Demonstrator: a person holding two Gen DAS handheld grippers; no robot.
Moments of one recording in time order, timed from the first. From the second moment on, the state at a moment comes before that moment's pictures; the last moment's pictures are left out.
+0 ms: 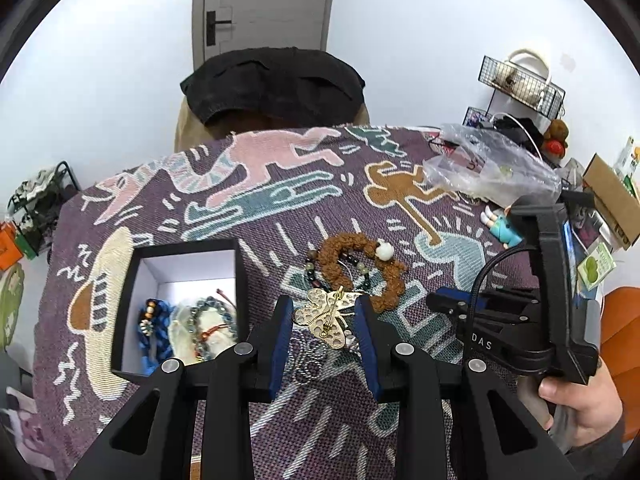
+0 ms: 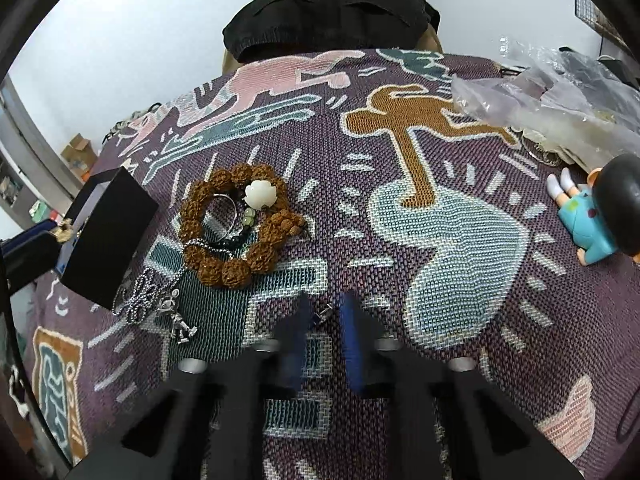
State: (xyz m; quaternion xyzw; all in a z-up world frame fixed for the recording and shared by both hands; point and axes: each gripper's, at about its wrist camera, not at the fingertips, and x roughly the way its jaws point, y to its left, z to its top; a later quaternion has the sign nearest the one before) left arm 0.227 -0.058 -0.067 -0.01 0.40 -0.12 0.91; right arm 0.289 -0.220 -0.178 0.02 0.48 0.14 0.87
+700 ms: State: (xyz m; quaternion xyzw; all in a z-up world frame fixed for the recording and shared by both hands) left arm 0.234 0.034 -0.057 -0.08 0.40 -0.06 0.91; right arm 0.266 -0.178 -0.133 0.00 0.43 0.19 0.88
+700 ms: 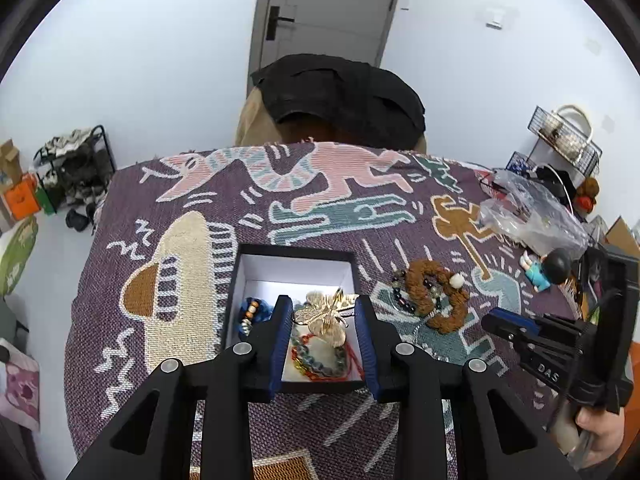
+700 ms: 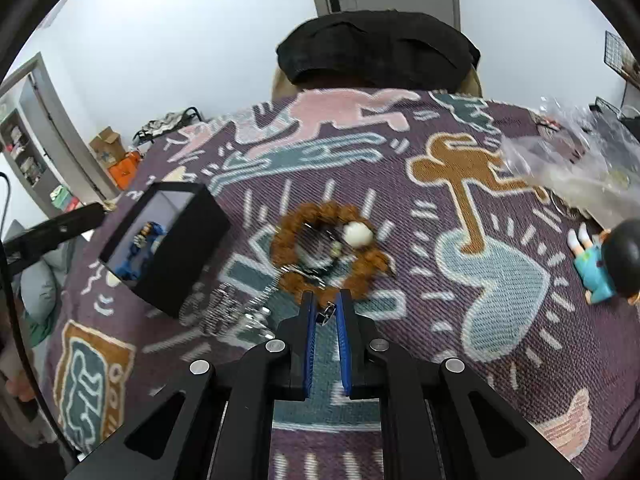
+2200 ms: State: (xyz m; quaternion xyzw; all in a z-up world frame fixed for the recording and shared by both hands) left arm 0.203 0.044 -0.059 -0.08 0.39 -0.05 0.92; right arm 0.271 -0.147 -0.093 0.04 0.42 0.25 0.87
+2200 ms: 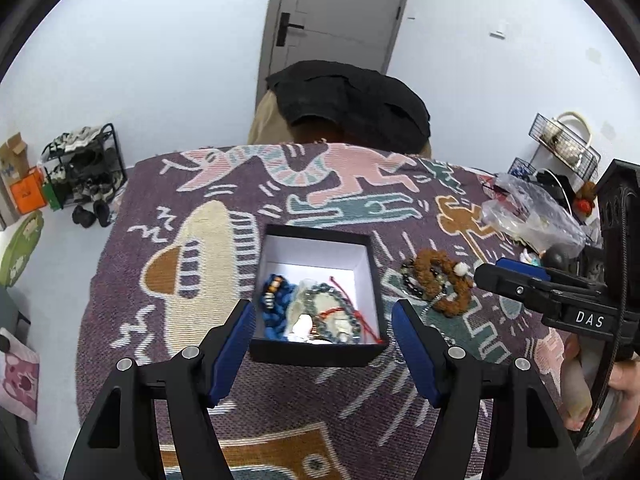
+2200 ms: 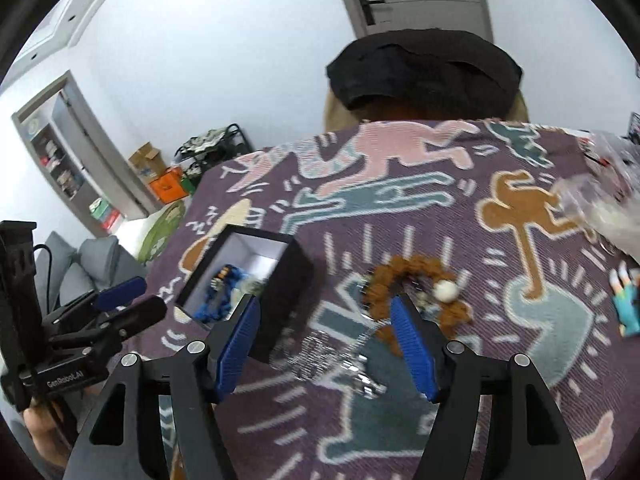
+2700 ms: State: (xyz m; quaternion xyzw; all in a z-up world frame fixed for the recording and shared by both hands) left arm 0.205 -0.011 -0.070 -0.07 0.40 -0.09 0.91; right arm 0.250 -0.219 -0.102 0.11 0.41 0.23 0.88
